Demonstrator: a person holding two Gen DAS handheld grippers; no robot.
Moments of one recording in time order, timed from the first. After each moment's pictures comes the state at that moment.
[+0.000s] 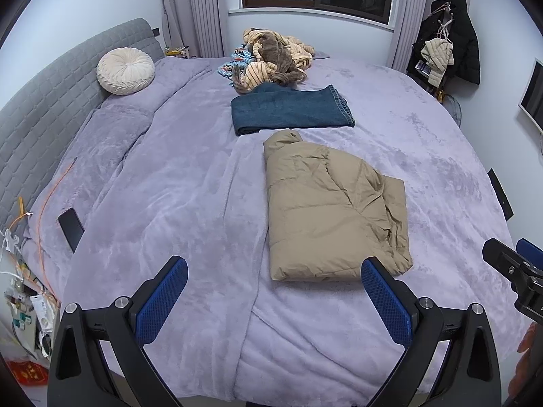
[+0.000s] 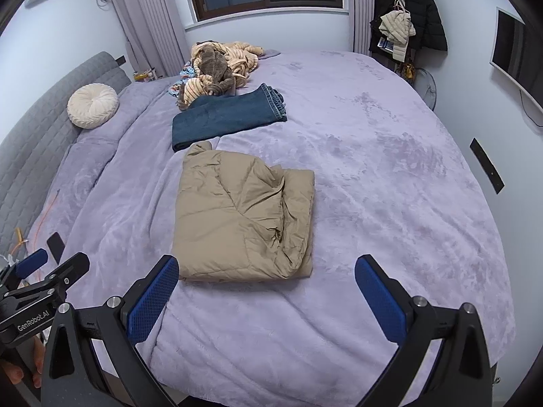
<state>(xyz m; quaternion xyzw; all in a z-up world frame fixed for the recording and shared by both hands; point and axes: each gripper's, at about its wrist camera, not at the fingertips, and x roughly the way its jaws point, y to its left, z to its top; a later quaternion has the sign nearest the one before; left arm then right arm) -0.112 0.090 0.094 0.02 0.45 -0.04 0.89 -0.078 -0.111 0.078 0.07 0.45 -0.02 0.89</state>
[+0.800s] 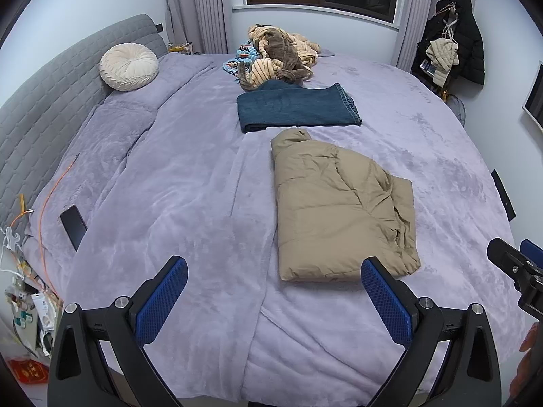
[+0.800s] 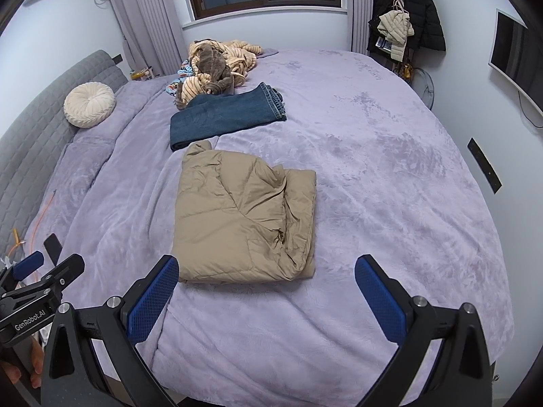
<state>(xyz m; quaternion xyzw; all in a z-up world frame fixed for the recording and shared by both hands) -0.107 0.101 0.089 0.01 0.46 -0.03 0.89 -0.076 -0.109 0.079 0.07 0.45 -0.02 0.89</state>
